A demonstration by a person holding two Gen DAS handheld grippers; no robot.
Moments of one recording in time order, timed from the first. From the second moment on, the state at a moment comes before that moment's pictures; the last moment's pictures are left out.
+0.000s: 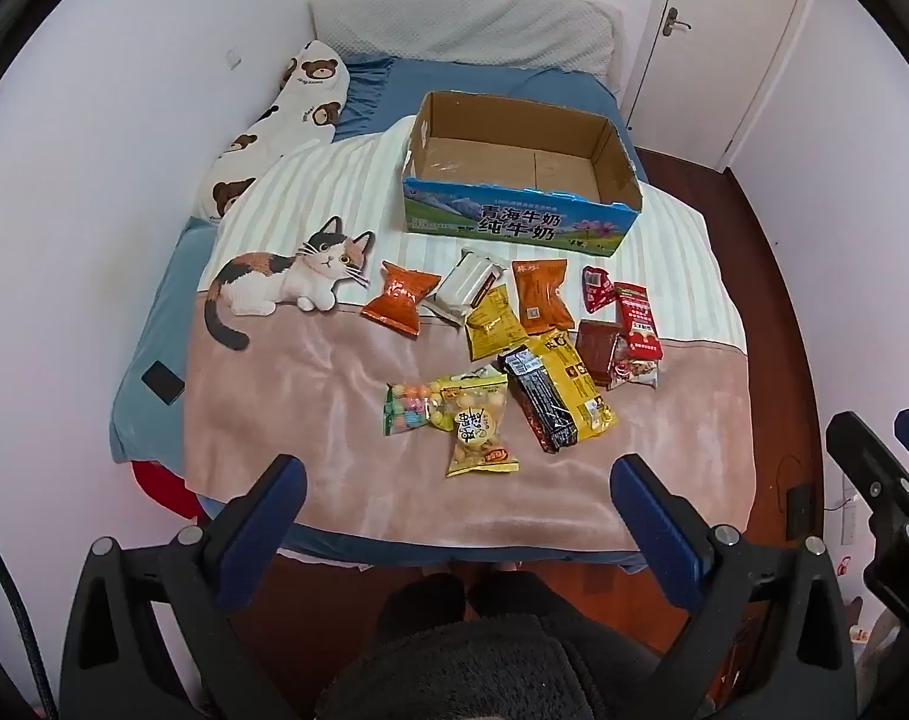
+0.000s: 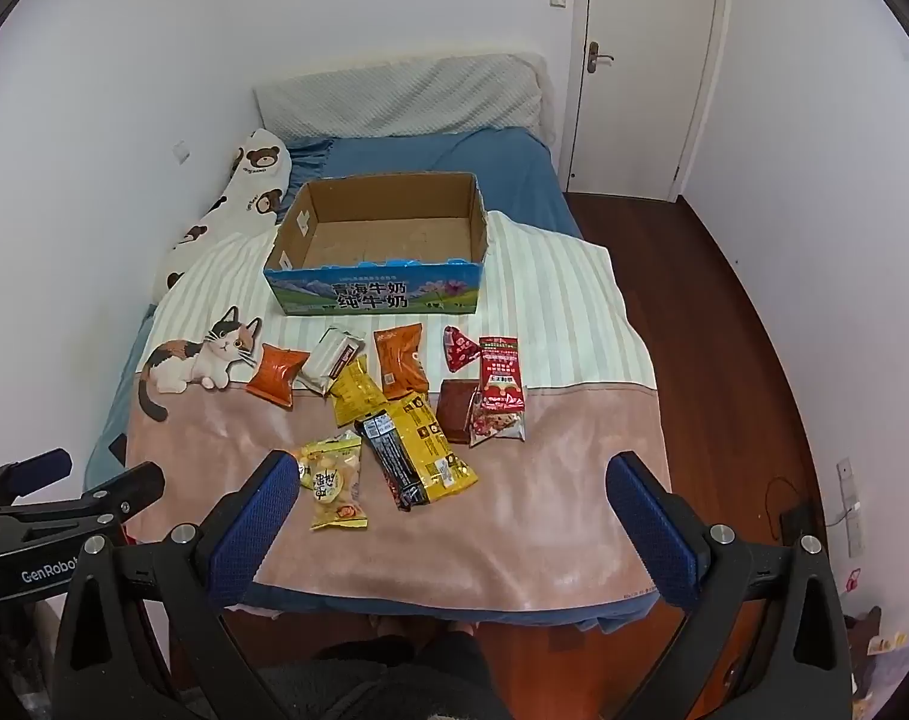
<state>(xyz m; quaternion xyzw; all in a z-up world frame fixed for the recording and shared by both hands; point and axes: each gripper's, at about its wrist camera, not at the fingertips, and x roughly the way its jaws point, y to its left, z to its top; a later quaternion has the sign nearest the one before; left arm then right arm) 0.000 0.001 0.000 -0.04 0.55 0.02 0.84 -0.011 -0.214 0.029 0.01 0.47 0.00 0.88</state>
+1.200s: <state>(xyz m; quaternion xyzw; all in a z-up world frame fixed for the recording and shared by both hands) 0.011 -0.007 0.018 -0.03 0.53 0.02 0.85 -0.005 -0.215 0.036 0.02 0.46 0.00 0.89</state>
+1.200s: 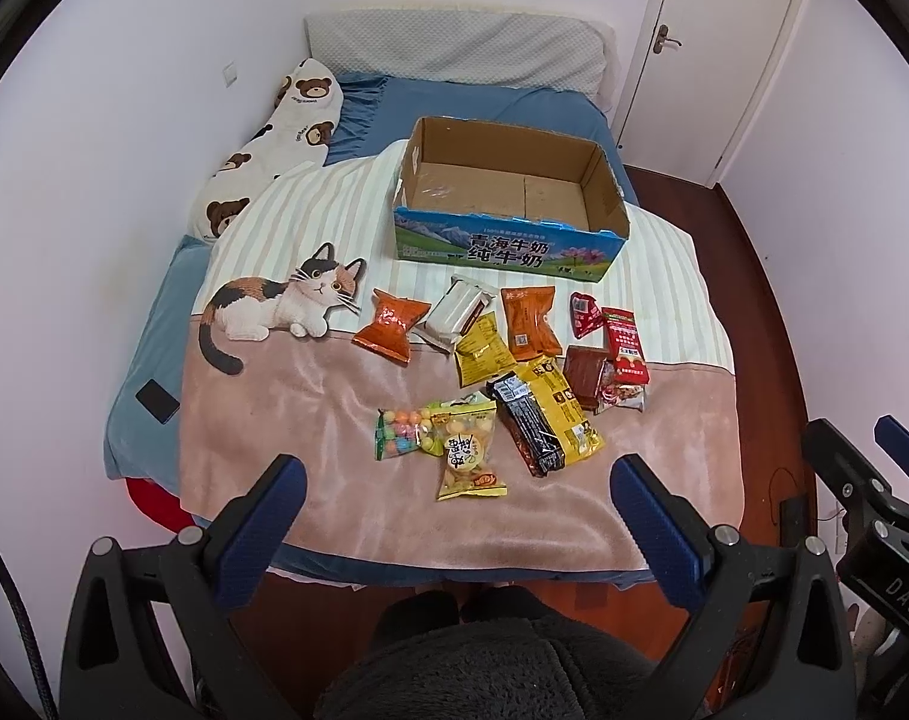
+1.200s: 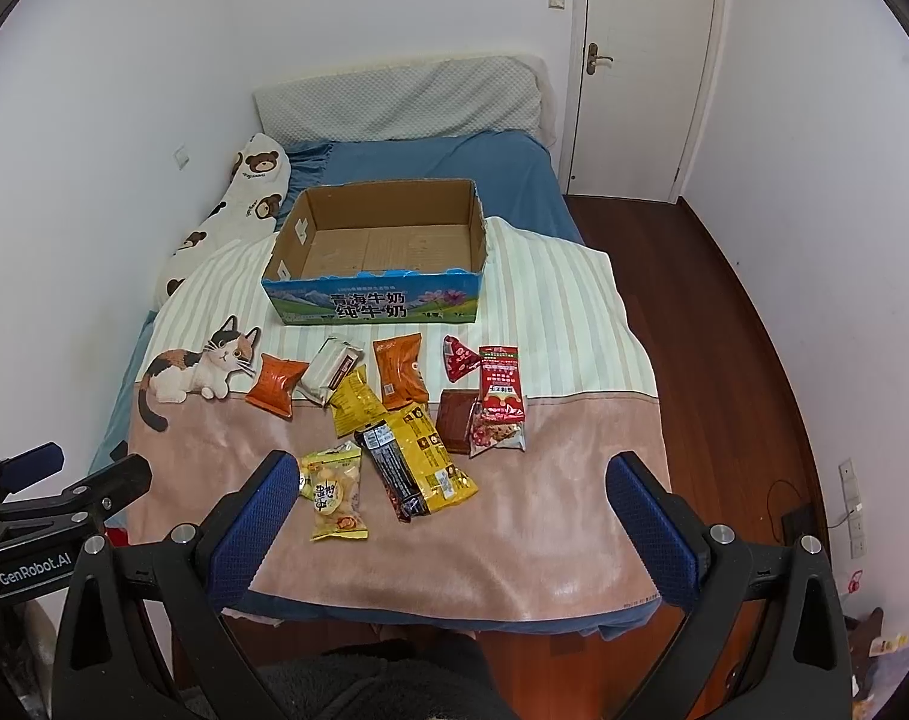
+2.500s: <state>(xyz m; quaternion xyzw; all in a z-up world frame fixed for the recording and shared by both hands) 0.022 -0.012 0.012 -0.02 0.53 0.01 0.85 0.004 -0.216 0.037 0.03 0.47 -0.01 0.88</state>
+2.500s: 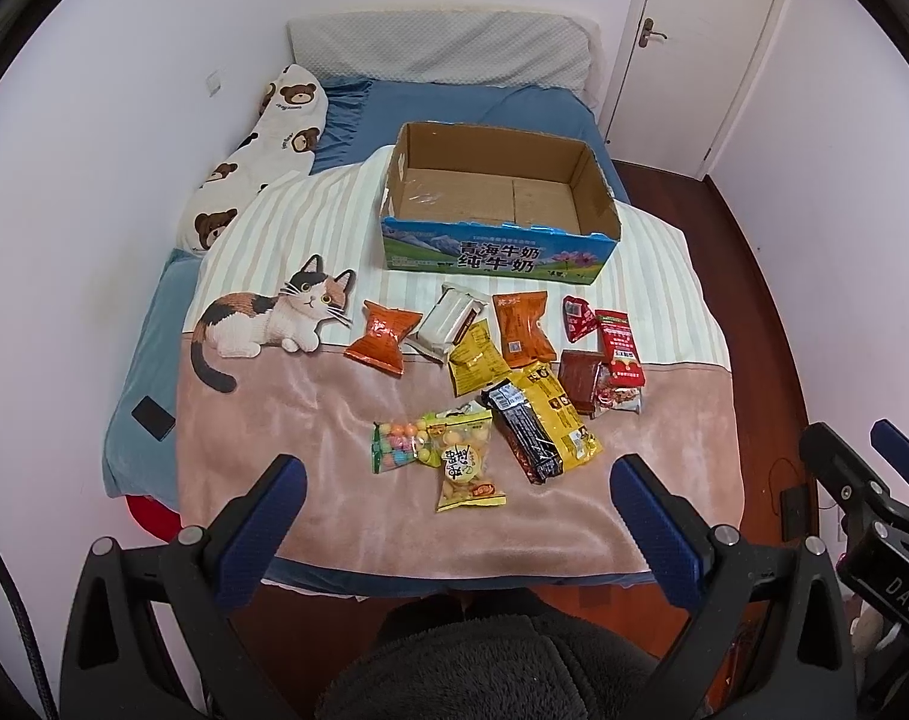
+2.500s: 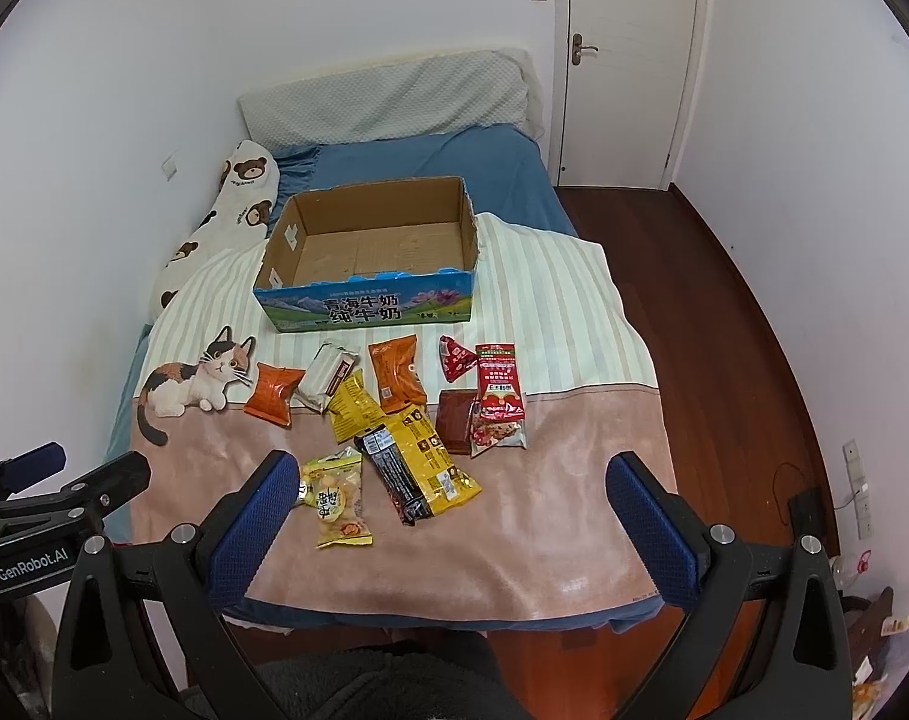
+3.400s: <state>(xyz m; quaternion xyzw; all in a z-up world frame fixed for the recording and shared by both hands) 0.024 0.011 -0.022 -0.05 0.55 0.04 0.83 0.016 -0.222 0.010 0.04 0.49 0.01 0.87</state>
